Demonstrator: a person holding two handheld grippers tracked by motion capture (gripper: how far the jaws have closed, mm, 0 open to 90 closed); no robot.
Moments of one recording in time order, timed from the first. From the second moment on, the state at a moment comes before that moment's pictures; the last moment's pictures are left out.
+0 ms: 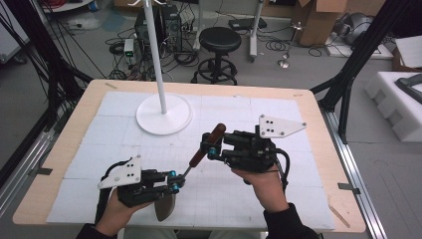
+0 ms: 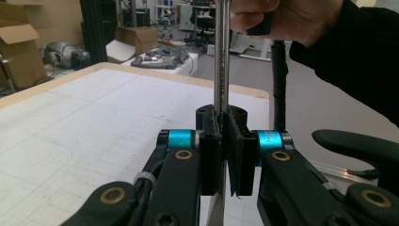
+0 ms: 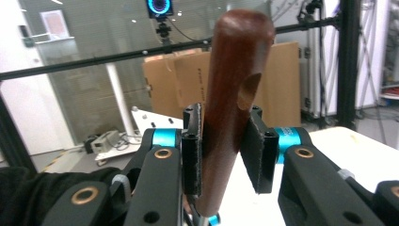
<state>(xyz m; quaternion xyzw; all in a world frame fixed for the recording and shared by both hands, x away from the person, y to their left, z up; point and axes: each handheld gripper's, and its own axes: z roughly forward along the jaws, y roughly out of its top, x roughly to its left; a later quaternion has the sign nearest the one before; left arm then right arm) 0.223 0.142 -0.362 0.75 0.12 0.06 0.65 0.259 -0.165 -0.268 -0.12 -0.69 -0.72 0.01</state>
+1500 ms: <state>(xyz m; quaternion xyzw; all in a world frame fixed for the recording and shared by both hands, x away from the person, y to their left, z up) 0.222 0.124 -0.348 0.73 0.15 0.06 0.66 0.242 -0.134 -0.238 -0.13 -0.70 -0.70 -0.07</state>
